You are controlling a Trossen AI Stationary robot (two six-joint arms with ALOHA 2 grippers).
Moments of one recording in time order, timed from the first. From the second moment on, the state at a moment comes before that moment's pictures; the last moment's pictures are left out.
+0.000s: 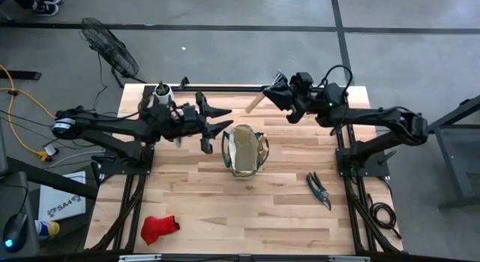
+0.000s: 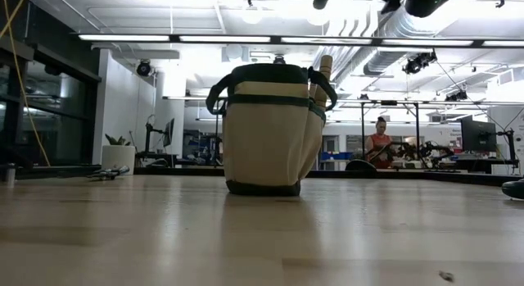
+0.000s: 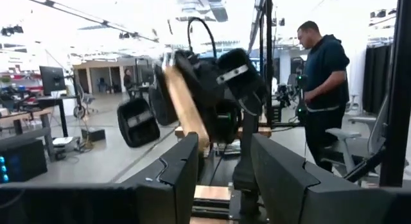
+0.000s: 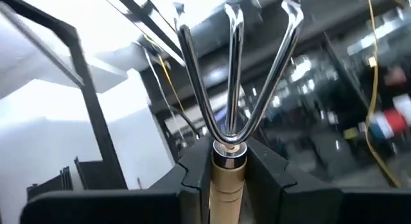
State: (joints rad) left arm -0.04 1.14 0.90 0.54 -0.19 0.08; right arm -0.32 1.33 0.88 1.05 -0.32 0.64
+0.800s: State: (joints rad) left arm -0.04 1.35 0.90 0.89 -0.23 -0.16; right arm -0.27 1.35 0.94 1.10 -0.38 0.44
